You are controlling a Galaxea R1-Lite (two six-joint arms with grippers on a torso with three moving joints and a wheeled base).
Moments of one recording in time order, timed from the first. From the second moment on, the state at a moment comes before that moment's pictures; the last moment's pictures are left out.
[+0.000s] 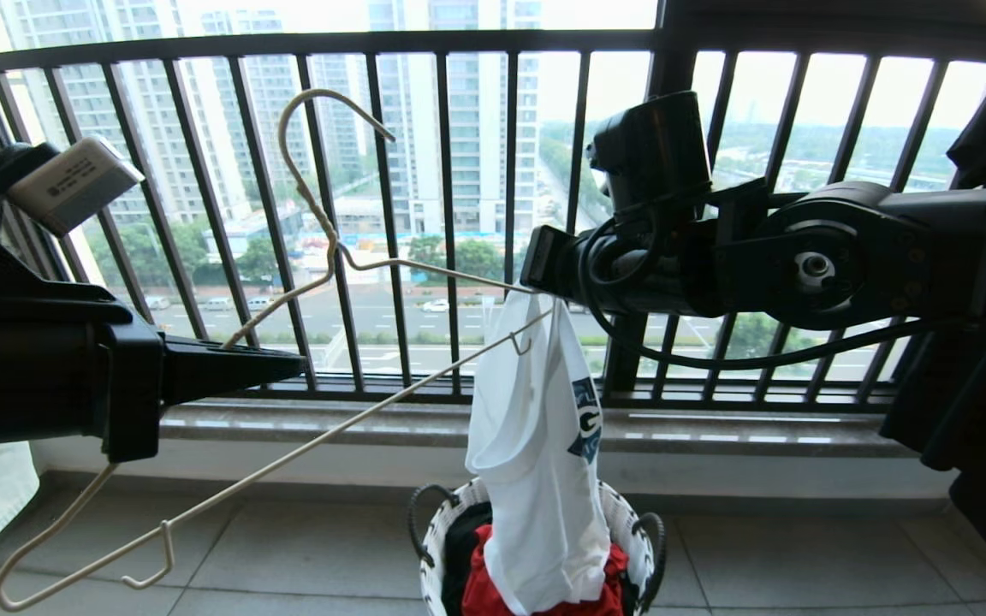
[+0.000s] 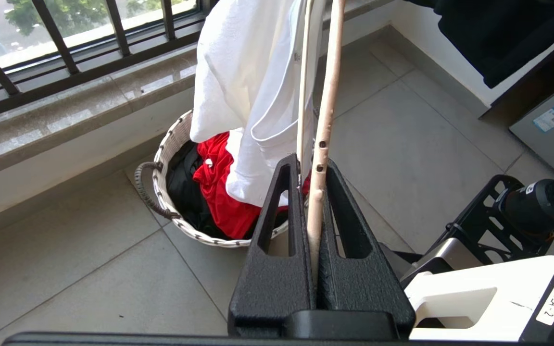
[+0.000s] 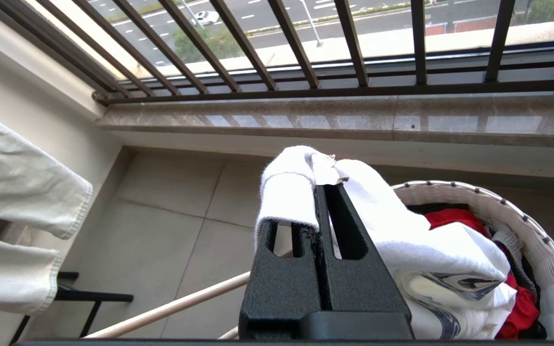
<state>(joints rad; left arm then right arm) -0.33 1.20 -1.05 0.22 -0.49 -0.03 0.66 1.96 -1.72 0.12 -0.23 0.58</state>
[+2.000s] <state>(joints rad) -0.54 1.33 -1.05 0.10 0.03 -0.13 0.65 1.95 -1.75 0.13 -0.25 0.61</state>
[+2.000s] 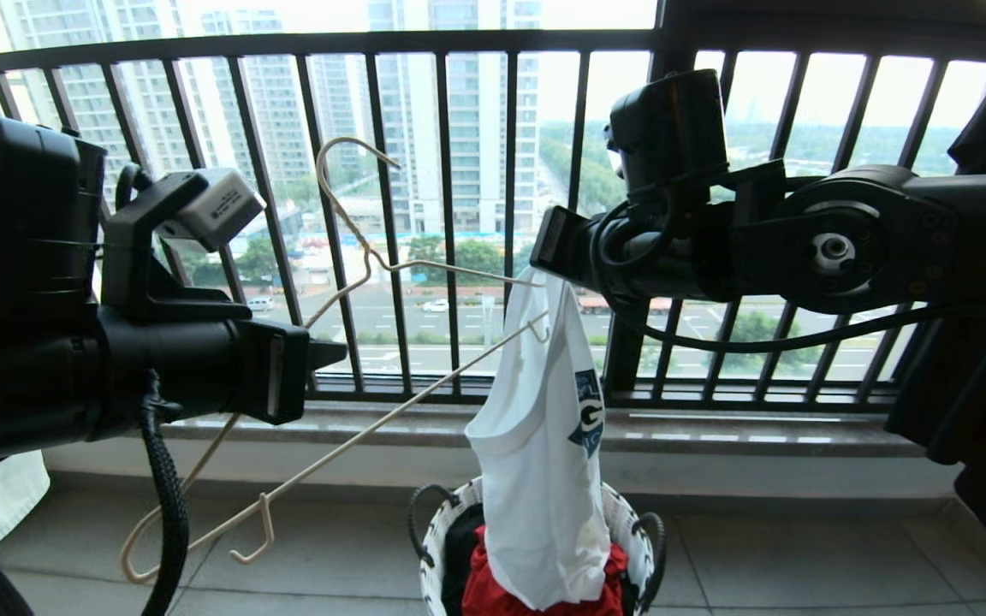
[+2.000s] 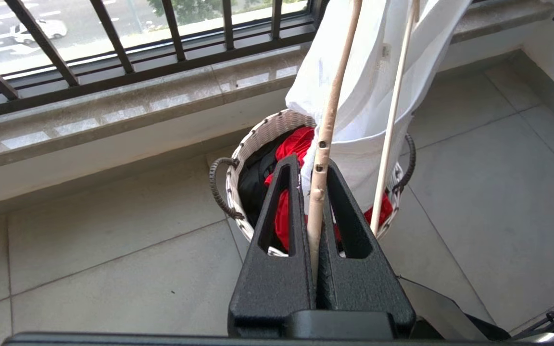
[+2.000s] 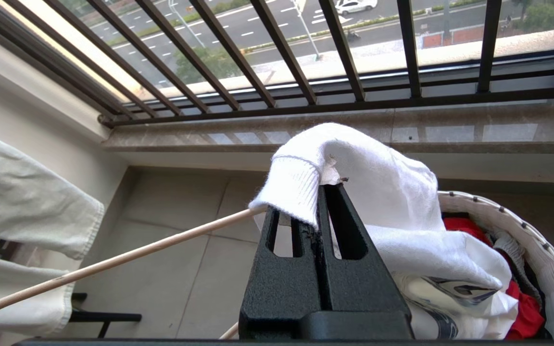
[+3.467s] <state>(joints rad) -0.71 1.42 -0.89 -0.22 0.21 -0.07 0.70 1.95 -1.71 0.19 -0.24 0.53</state>
